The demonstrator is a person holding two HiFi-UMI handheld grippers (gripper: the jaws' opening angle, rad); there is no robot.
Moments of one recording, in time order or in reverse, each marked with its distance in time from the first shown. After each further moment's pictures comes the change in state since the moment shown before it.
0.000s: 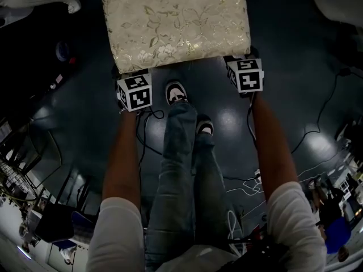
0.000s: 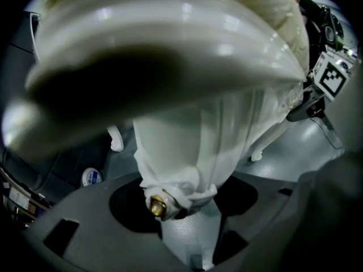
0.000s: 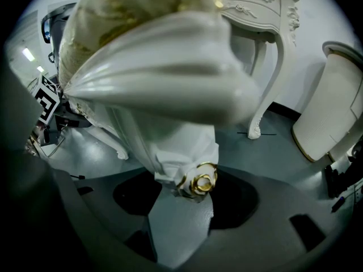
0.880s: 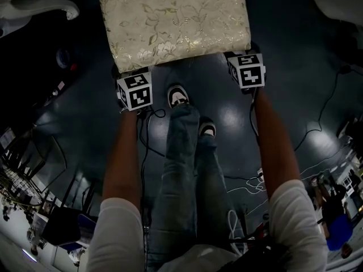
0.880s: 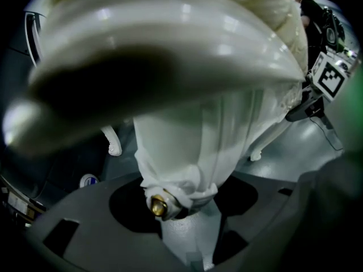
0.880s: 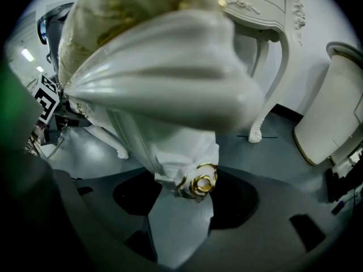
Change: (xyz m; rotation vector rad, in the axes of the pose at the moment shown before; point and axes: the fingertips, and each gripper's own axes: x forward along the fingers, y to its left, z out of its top) left arm -0.001 -0.001 -0.001 -0.001 0.004 -0.005; right arm 0.001 0.001 -0.001 -0.006 0.016 0.009
